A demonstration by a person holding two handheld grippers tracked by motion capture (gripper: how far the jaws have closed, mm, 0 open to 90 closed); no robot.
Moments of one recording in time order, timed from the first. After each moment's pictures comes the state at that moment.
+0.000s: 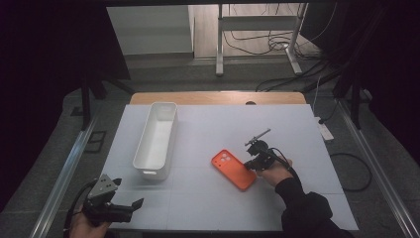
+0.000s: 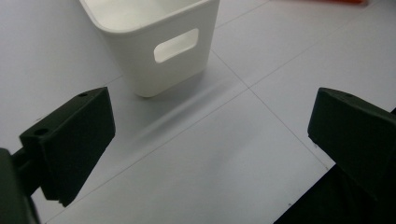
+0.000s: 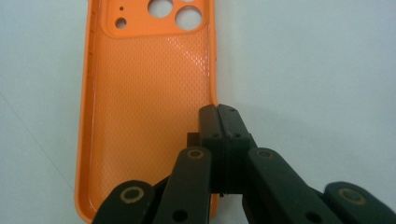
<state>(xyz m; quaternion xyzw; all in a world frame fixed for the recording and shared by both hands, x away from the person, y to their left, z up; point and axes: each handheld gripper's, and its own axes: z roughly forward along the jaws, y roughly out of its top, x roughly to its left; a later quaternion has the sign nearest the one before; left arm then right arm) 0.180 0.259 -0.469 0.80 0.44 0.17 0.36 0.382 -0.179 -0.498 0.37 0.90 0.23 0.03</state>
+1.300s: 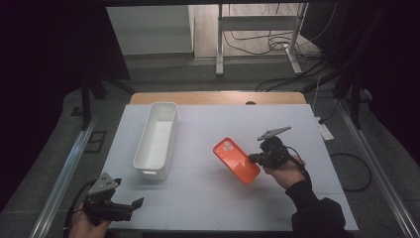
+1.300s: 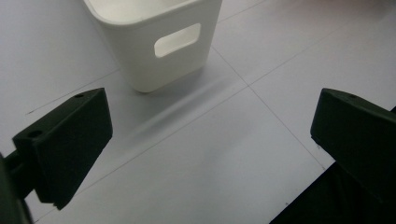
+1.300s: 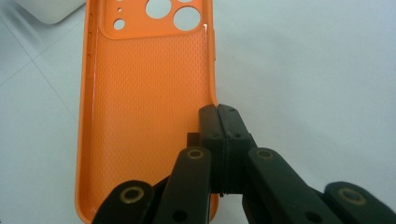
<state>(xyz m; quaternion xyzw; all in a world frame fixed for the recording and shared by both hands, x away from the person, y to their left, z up) 0.185 0.261 -0.470 0.80 0.46 0.15 0.36 0.355 -0.201 -0.448 0.36 0.87 0.33 0.07</state>
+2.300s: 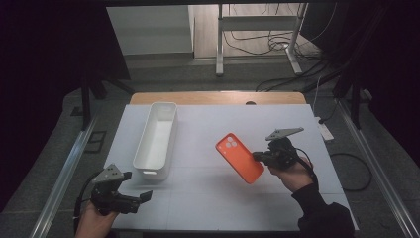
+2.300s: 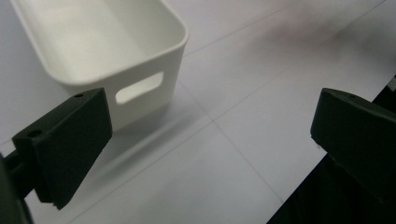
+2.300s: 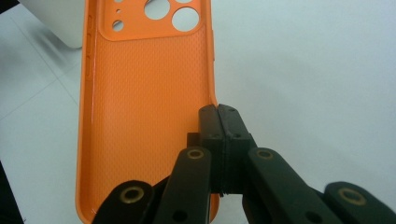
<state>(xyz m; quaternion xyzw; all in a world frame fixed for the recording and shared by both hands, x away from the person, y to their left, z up) 0.204 0.243 -0.452 0.79 0.44 0.10 0.41 0.339 -0.214 -0.426 0.35 0.86 0.37 0.09</state>
